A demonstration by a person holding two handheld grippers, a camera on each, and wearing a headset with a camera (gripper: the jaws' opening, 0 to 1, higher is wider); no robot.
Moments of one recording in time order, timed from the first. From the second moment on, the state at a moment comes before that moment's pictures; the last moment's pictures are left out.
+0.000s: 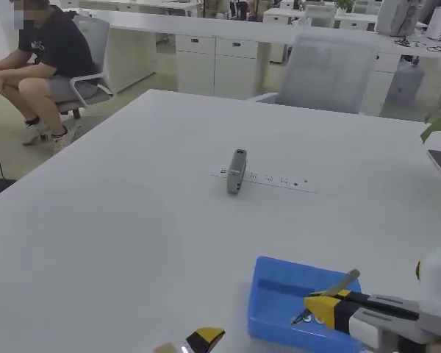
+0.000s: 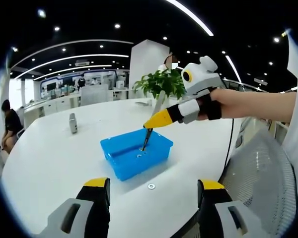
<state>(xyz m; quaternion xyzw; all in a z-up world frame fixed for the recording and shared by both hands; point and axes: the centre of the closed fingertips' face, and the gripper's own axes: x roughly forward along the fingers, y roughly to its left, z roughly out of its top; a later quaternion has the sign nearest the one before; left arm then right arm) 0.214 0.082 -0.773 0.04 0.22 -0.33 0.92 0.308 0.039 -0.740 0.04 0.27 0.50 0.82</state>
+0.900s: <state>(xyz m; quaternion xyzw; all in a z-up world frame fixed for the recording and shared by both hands) 0.213 0.081 -0.774 0.04 0.22 -0.33 0.92 0.347 0.039 -0.773 0.03 0.30 0.47 0.83</state>
